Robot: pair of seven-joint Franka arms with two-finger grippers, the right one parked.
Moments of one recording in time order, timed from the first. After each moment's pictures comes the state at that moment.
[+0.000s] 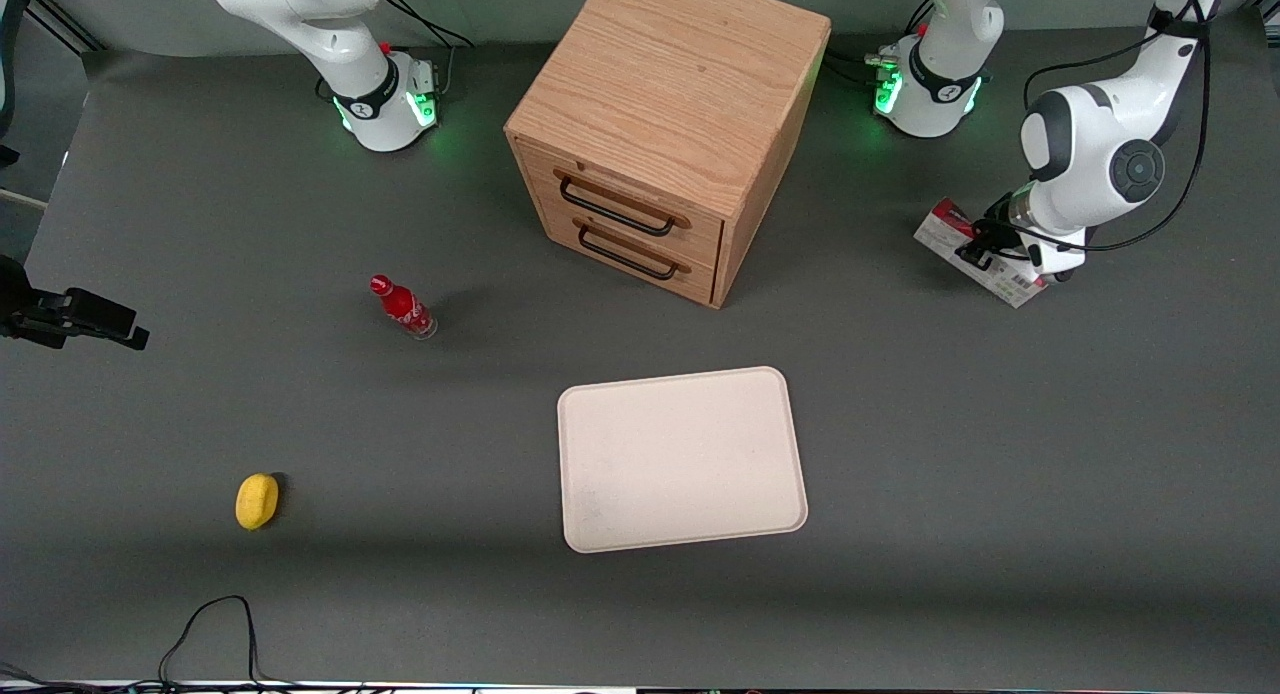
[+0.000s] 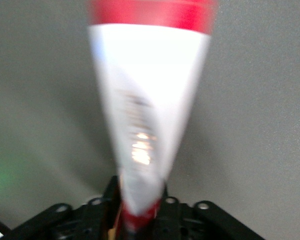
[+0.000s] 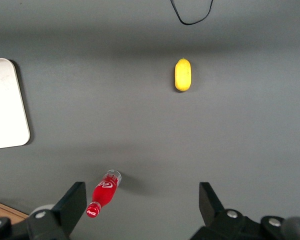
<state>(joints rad) 0.09 -0.04 -0.02 -2.74 -0.15 2.45 -0.82</state>
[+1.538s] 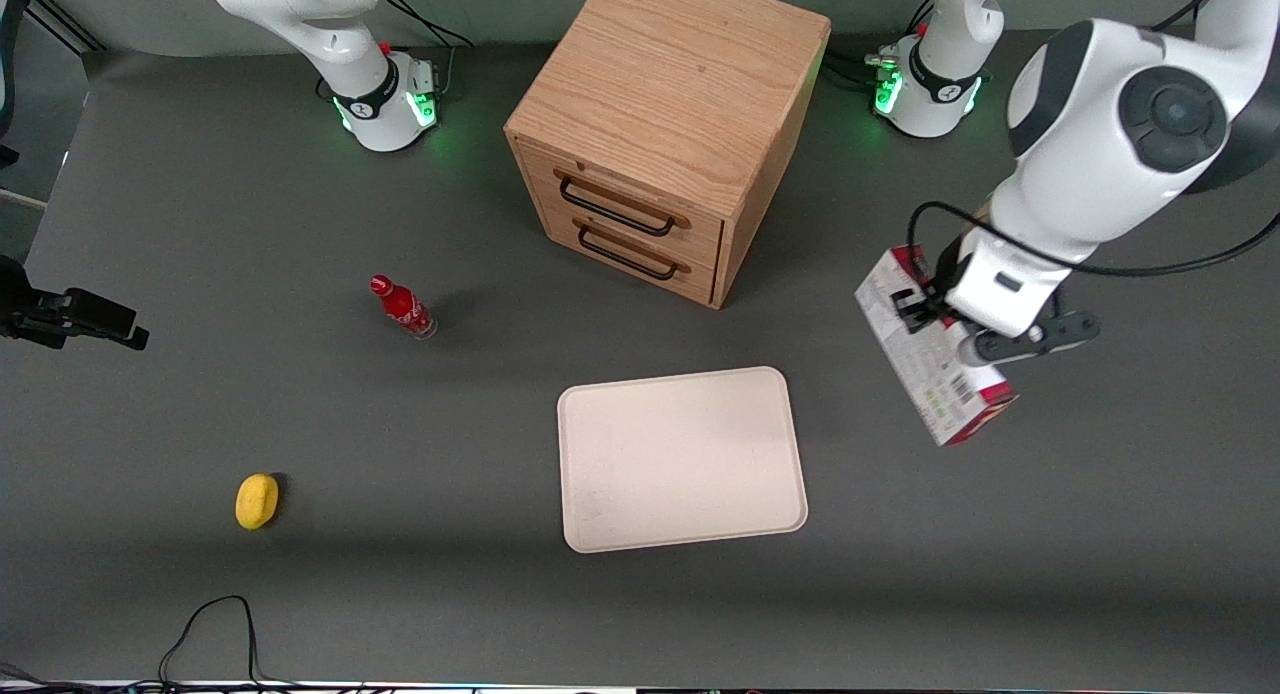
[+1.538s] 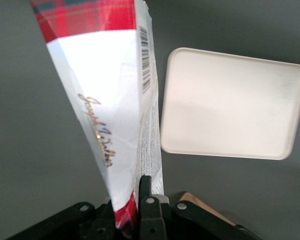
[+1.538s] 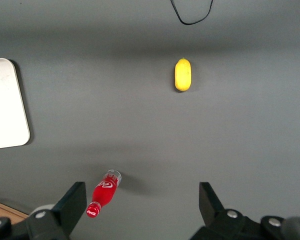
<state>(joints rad) -0.07 0.21 -0.30 -1.61 -0.07 1.87 -0.55</state>
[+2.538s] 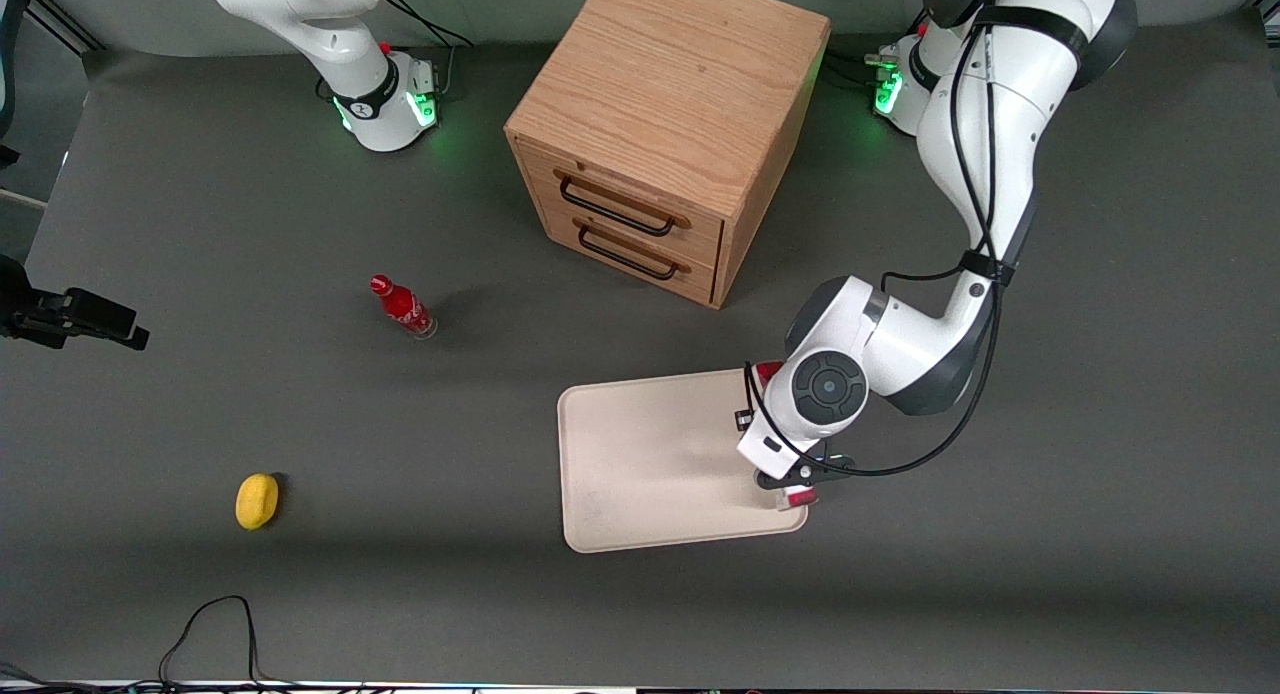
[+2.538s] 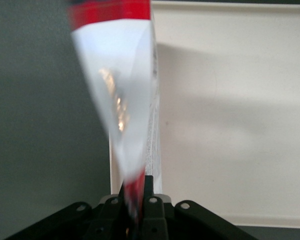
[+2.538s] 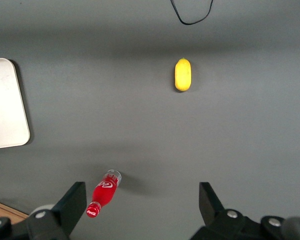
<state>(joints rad) -0.28 0.83 -0.29 -1.26 0.17 1.96 -0.71</state>
